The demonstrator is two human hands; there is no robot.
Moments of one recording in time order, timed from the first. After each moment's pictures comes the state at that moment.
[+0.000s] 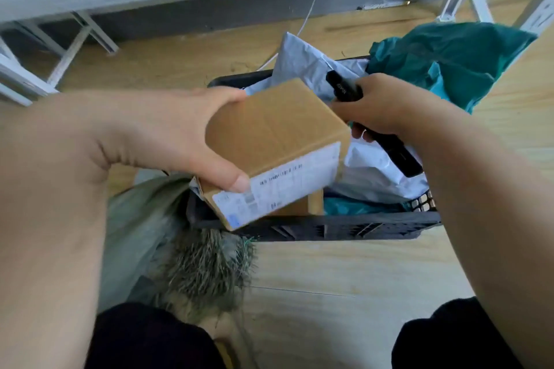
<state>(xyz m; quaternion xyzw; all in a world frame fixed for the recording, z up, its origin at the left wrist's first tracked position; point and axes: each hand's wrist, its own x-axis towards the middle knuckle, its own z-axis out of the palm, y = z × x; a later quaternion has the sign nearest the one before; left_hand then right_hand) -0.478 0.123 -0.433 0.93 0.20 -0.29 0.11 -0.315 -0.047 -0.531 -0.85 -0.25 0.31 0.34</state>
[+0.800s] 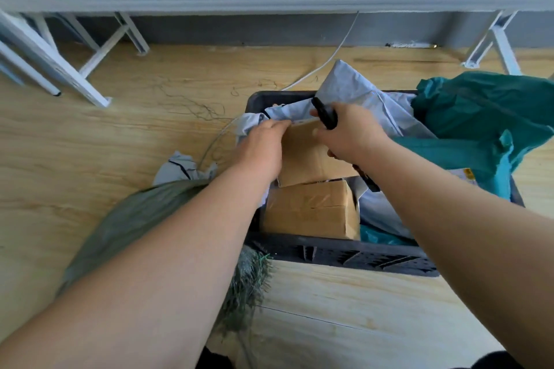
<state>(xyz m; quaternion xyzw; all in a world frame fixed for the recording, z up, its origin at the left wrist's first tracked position) -0.447 0.178 -0.599 0.93 0.30 0.02 0.19 -0.353 0.055 -0.560 -0.88 -0.30 0.19 0.32</state>
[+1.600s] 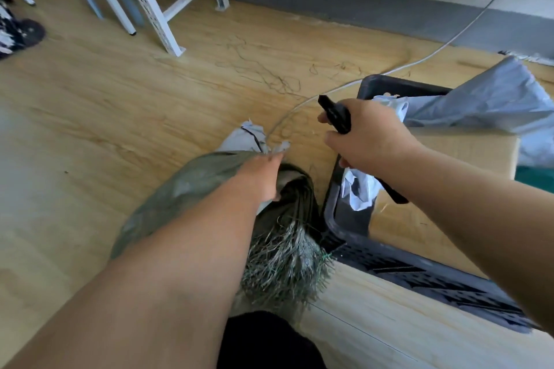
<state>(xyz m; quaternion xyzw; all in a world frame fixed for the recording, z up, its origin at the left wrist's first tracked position) -0.591 0.320 -0.706 0.90 0.33 -0.23 0.16 -0.468 0.186 -0.564 -0.84 -0.43 0.21 0.25</state>
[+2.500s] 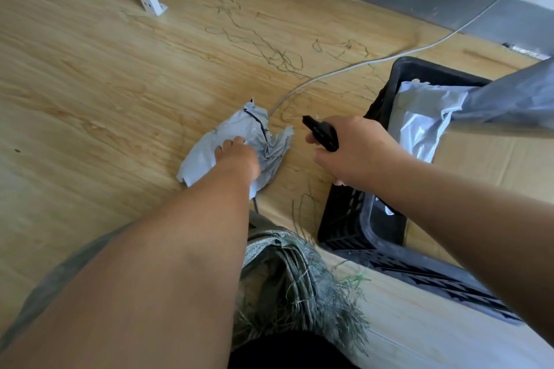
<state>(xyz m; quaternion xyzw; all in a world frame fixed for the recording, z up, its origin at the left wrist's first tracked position) -0.606 0.388 -0.776 0.84 0.46 -0.26 0.12 -0.504 0.232 -0.606 -0.83 -0.46 0.27 0.13</state>
